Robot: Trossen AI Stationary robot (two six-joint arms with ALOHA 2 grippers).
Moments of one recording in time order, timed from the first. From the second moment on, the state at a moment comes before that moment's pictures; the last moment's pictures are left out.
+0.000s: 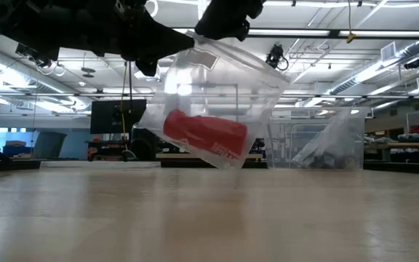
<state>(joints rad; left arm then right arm) -0.16 1.38 0.49 0.83 -0.16 -0.01 0.14 1.70 1.47 -0.50 0.11 0.07</state>
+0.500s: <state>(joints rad) -0.16 1.38 0.49 0.82 -0.17 -0.01 0.14 1.71 1.47 -0.51 0.11 0.05</state>
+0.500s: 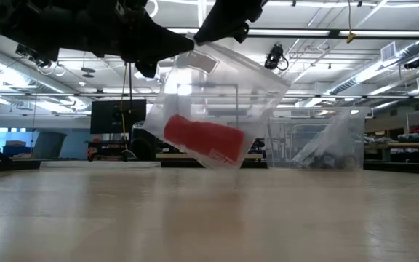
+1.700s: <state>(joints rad) -0.16 1.38 0.49 0.87 -0.17 -0.01 0.22 1.64 1.47 -0.65 0.33 0.19</state>
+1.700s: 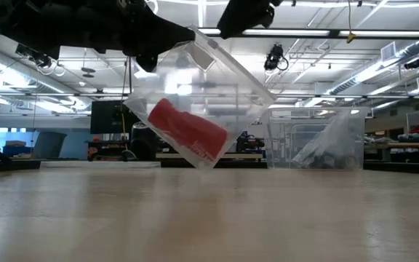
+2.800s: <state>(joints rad) -0.16 1.38 0.49 0.90 -0.17 0.00 0.20 1.70 1.47 -0.58 0.26 0.13</state>
